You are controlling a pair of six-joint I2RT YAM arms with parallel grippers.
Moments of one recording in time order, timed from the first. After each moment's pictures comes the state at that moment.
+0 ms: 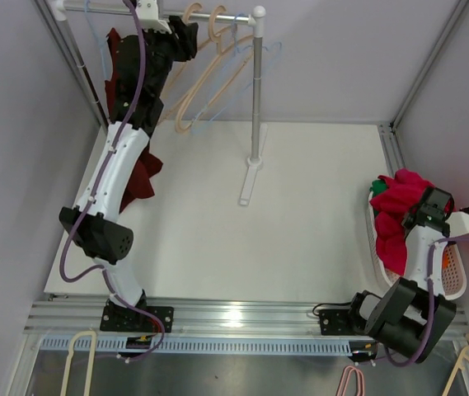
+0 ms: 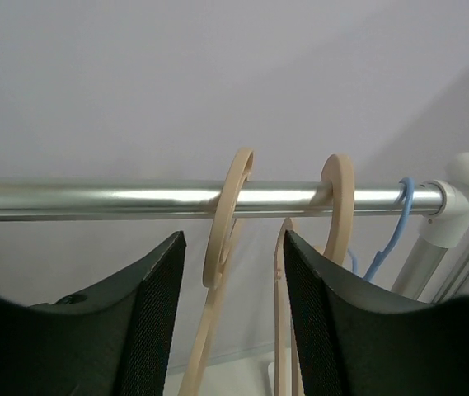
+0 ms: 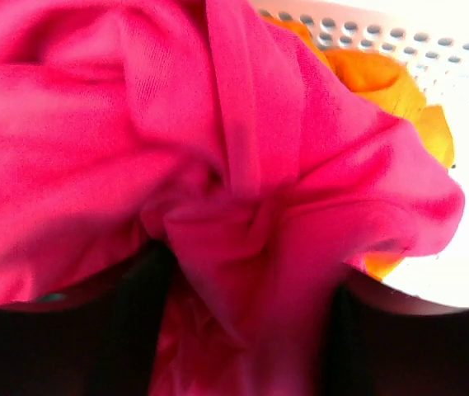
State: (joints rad) left arm -0.31 1.81 2.13 0.01 -0.01 -0.13; right arm -0.53 1.14 0.77 -0.55 0.42 0.81
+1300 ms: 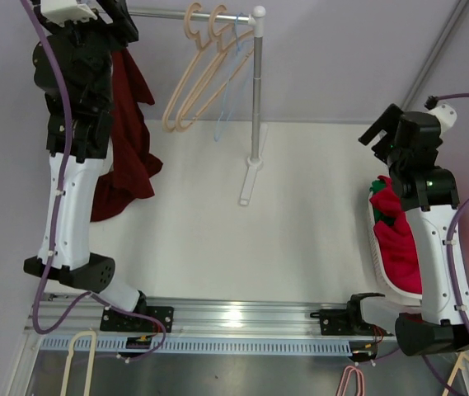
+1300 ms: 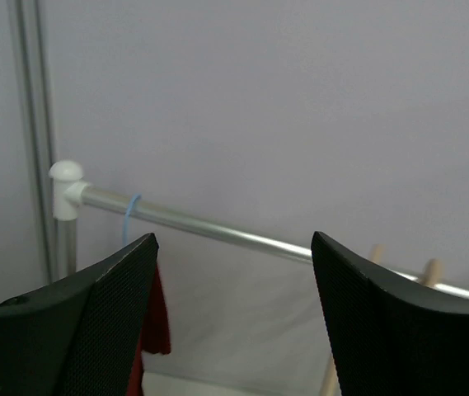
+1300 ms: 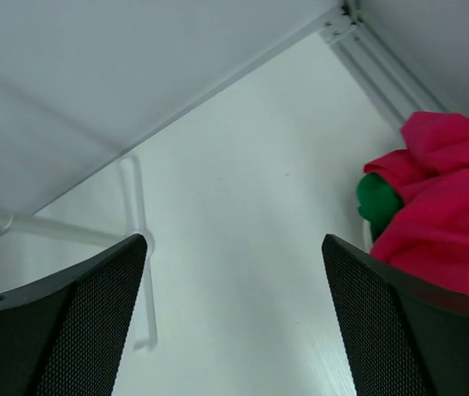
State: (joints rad) left arm -0.27 1.55 2.24 -0.20 -0.33 -0.02; right arm 0.06 1.16 1.52 -0.75 0.37 0.56
